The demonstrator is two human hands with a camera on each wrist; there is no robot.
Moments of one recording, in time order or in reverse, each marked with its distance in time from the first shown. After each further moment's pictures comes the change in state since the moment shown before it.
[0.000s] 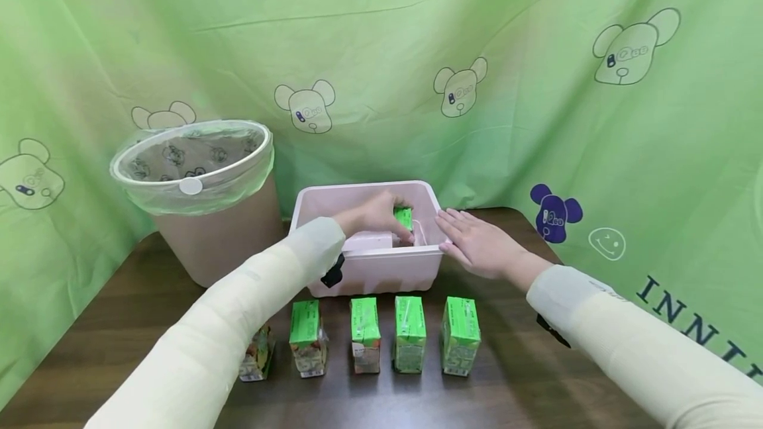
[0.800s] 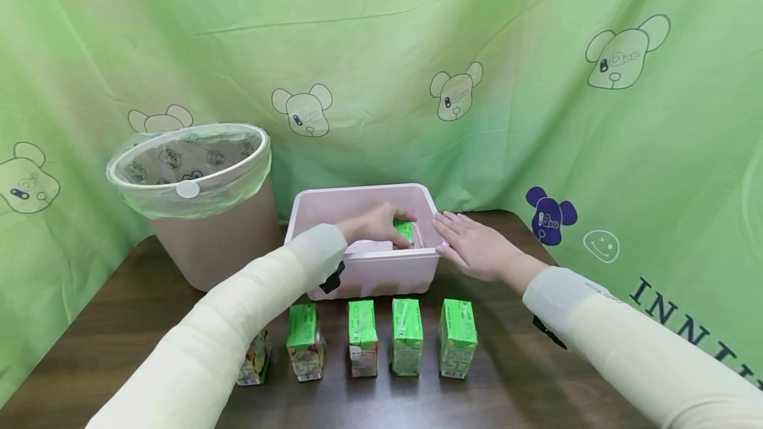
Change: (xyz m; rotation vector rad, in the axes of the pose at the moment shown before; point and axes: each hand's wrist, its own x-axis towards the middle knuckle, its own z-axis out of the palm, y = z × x) left_hand 0.002 -0.002 0.012 0.105 -0.045 -0.001; right_hand 0.000 -0.002 -0.004 -0.006 -0.042 0.028
